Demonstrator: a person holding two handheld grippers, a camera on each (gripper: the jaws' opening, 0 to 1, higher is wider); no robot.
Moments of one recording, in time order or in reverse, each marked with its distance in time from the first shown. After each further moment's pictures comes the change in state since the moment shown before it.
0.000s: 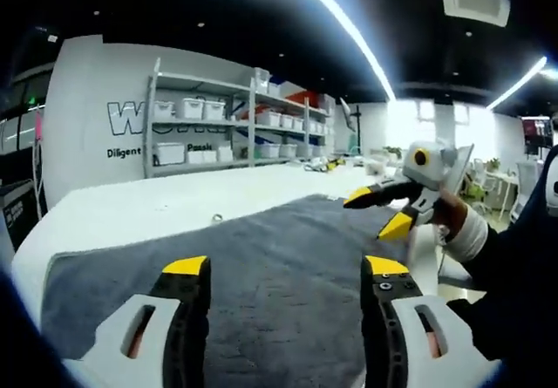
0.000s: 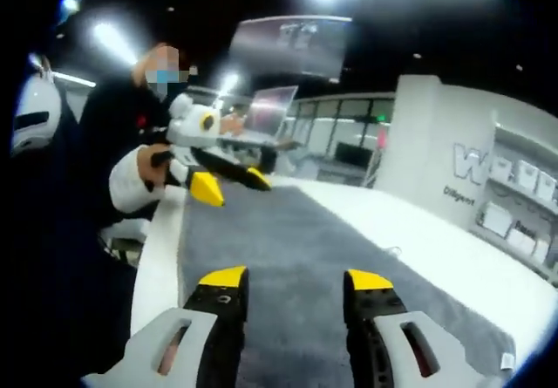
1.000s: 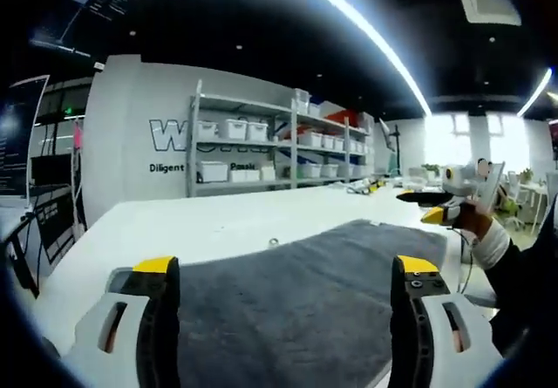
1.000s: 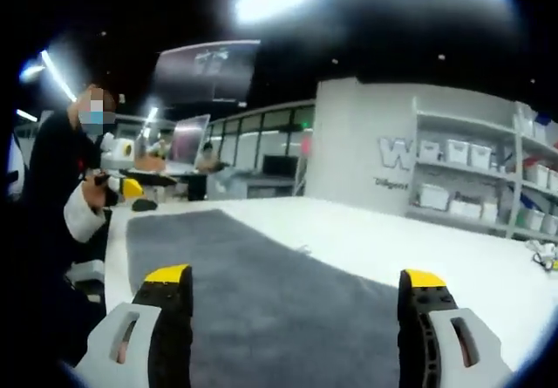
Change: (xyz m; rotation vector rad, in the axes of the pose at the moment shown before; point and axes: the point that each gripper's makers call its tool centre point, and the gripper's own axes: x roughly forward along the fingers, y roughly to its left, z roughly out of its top) left arm -0.054 0.058 0.039 -0.008 -0.091 0.211; right arm -0.076 -0.088 0.008 0.172 -0.072 -0.323
